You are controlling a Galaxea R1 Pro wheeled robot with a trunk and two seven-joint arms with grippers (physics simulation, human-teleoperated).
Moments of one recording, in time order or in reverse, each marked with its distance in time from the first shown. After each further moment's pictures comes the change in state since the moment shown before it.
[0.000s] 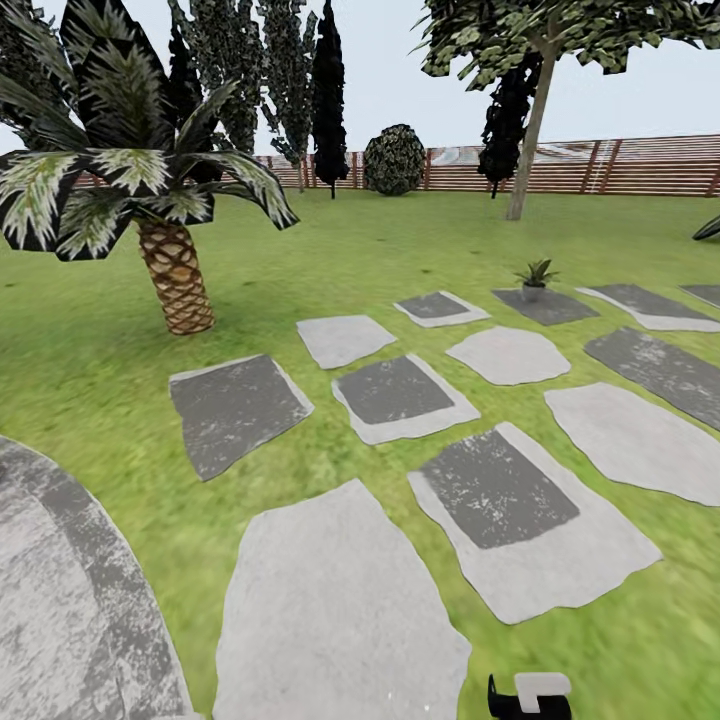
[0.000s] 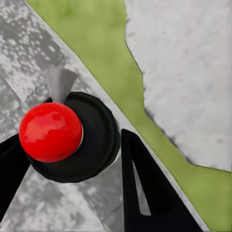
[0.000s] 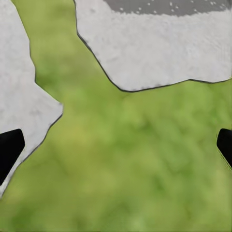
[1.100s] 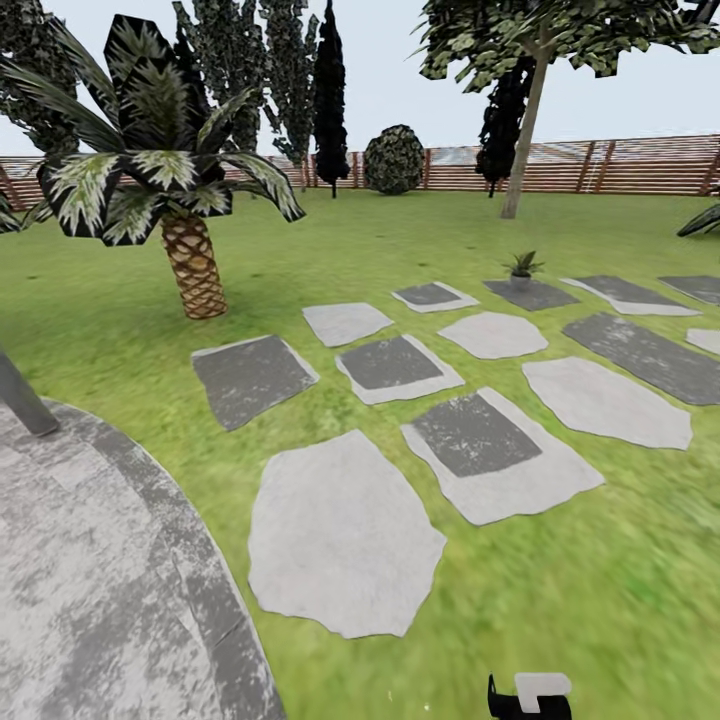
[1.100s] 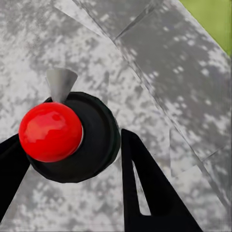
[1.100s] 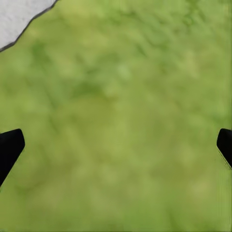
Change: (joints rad) left arm 0.000 0.000 0.000 0.000 0.000 0.000 0.000; right arm 0.000 0.000 0.000 0.000 0.000 0.000 0.000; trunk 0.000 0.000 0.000
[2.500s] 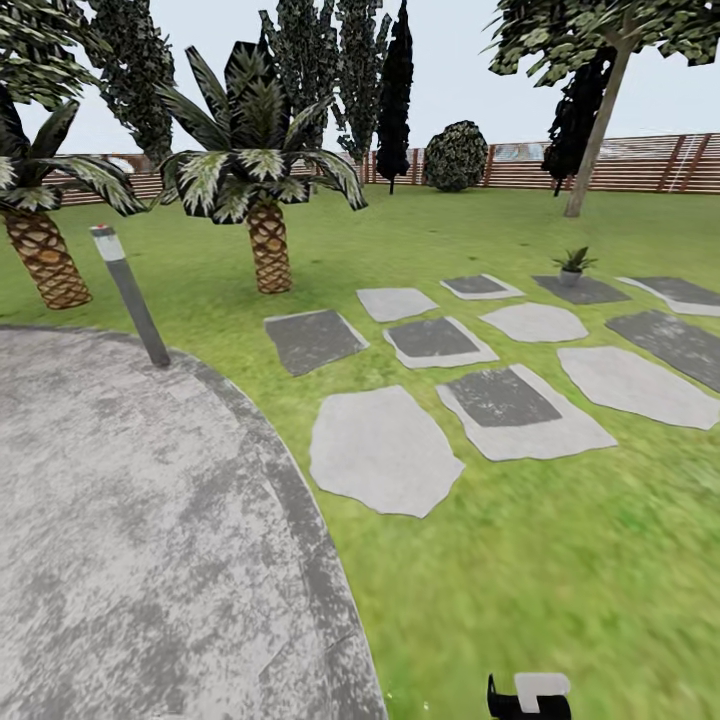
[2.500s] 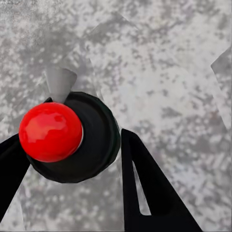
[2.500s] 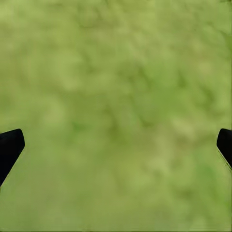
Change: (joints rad) left arm 0.000 0.000 0.000 -0.001 0.001 0.000 -0.001; right arm 0.000 0.000 0.000 0.000 0.000 0.000 0.000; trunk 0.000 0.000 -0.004
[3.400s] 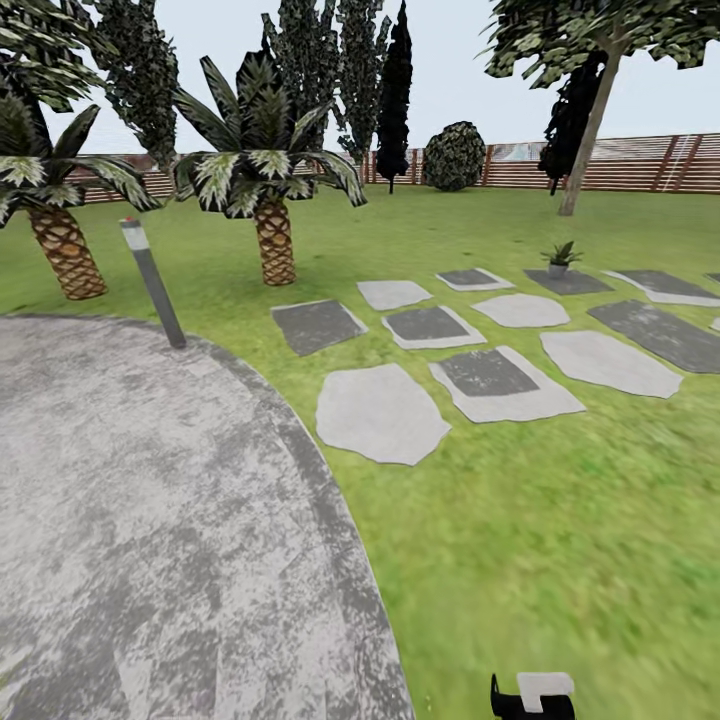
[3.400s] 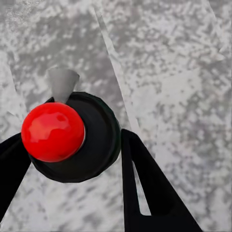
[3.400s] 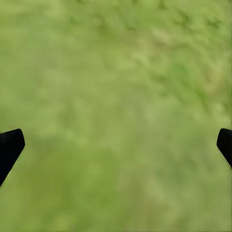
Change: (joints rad) left arm 0.000 0.002 0.002 0.001 -0.004 0.001 -0.087; right arm 0.000 -0.008 0.000 -0.001 0.000 -0.001 0.000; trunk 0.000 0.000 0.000
